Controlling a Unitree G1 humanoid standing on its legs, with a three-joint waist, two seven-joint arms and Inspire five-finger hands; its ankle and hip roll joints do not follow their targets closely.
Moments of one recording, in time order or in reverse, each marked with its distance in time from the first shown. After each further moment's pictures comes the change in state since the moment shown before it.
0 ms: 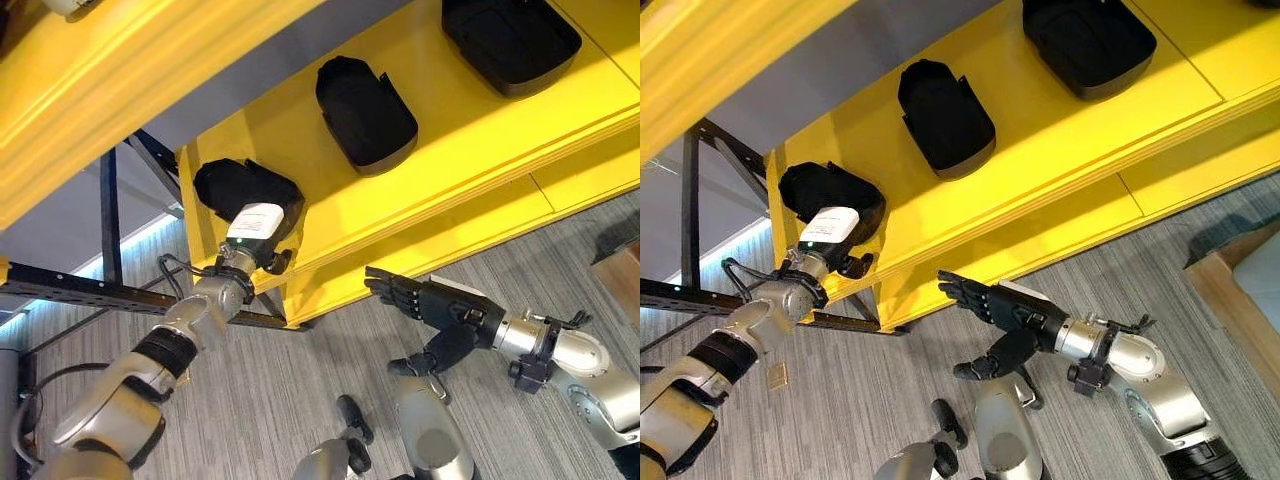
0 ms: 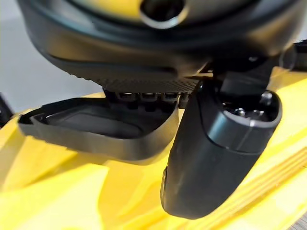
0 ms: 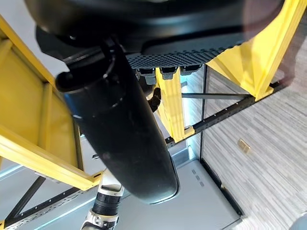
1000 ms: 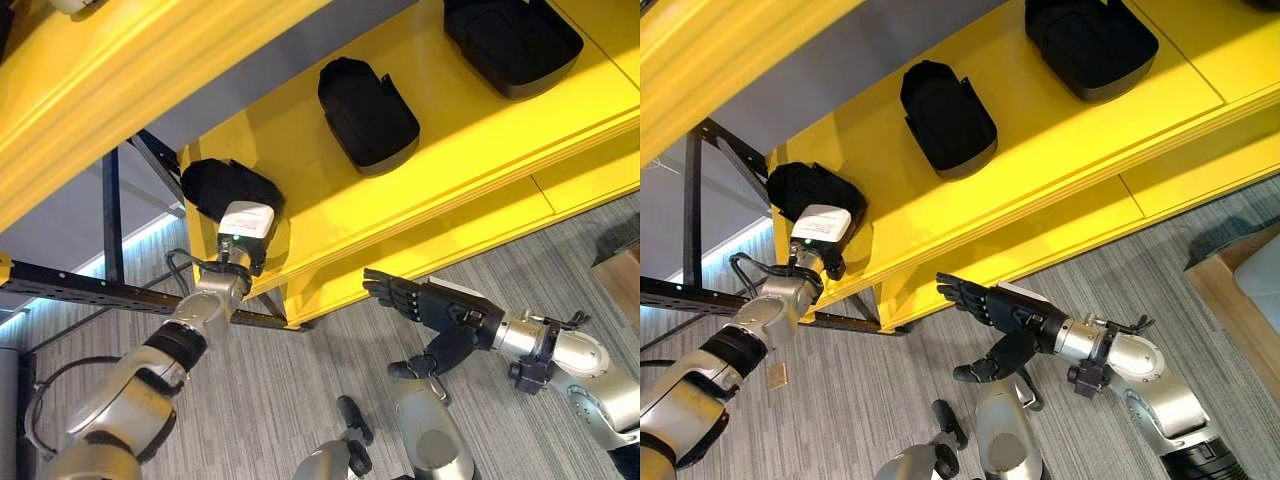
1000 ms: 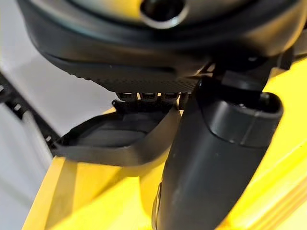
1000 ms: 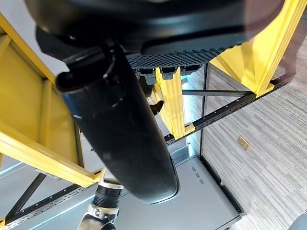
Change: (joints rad) left arm -0.083 -0.037 -0.074 0.056 0.264 0.206 -0.042; right arm -0.002 0.012 -0.002 0.000 0.000 0.005 0.012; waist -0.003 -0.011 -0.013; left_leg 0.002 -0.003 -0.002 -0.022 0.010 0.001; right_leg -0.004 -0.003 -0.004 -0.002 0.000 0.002
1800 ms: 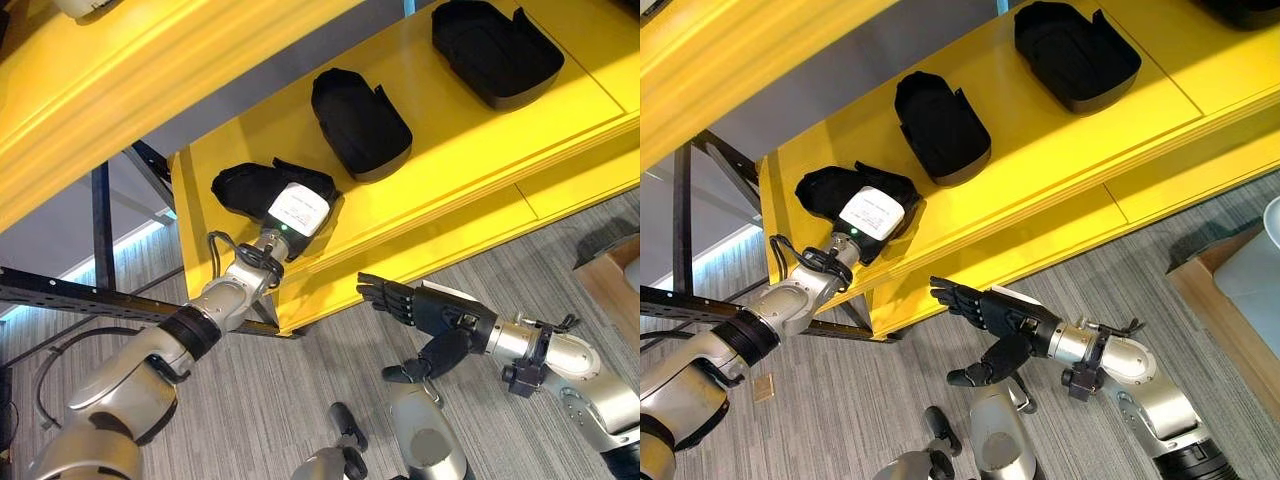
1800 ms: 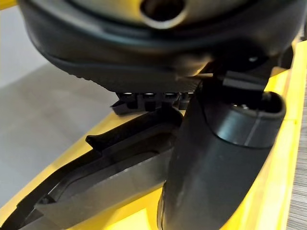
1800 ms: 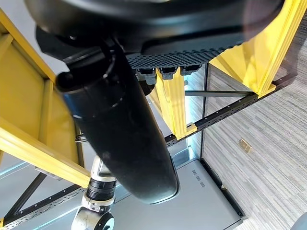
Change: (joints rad) left arm -0.090 0.012 -0.155 -0.146 0.188 -0.083 -0.010; right arm 0.000 0.016 0.024 0.002 0.000 -0.005 0.003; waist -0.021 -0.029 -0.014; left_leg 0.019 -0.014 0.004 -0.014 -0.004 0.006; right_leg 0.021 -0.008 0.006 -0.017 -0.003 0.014
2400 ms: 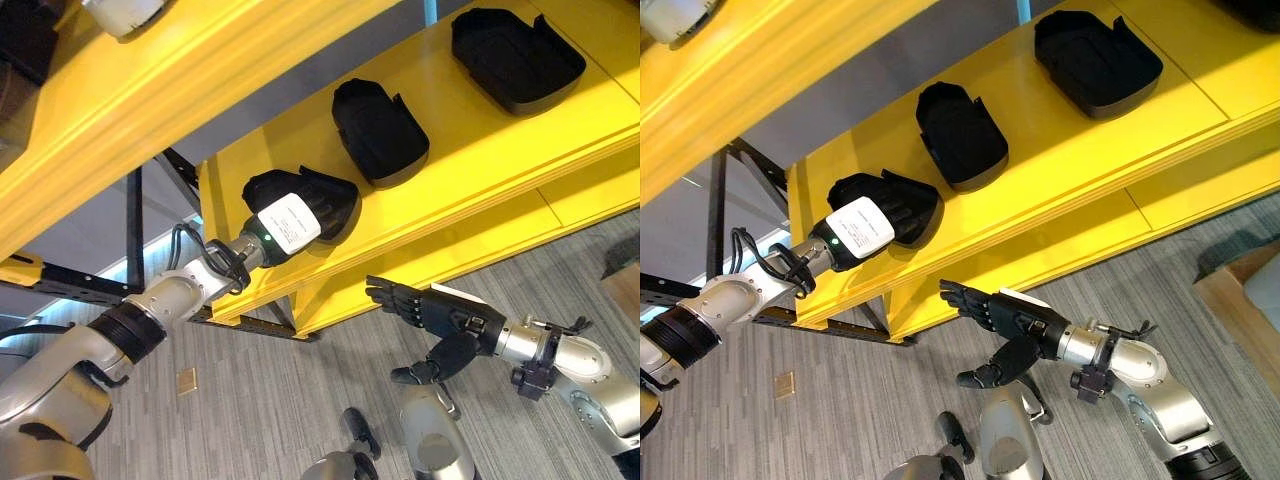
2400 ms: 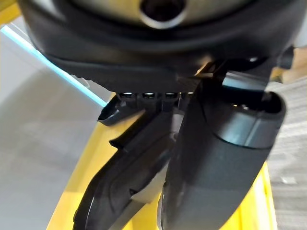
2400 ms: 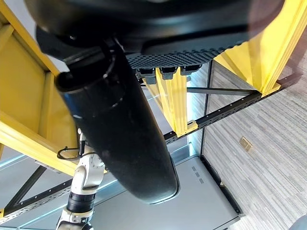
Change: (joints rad) left arm 0.007 0.328 -0.045 -0.180 0.139 -0.267 0.013; right arm 0.040 -0.050 -0.021 0.015 0.003 -0.022 -0.006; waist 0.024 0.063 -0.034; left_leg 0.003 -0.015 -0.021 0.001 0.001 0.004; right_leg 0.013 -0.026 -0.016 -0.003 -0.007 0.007
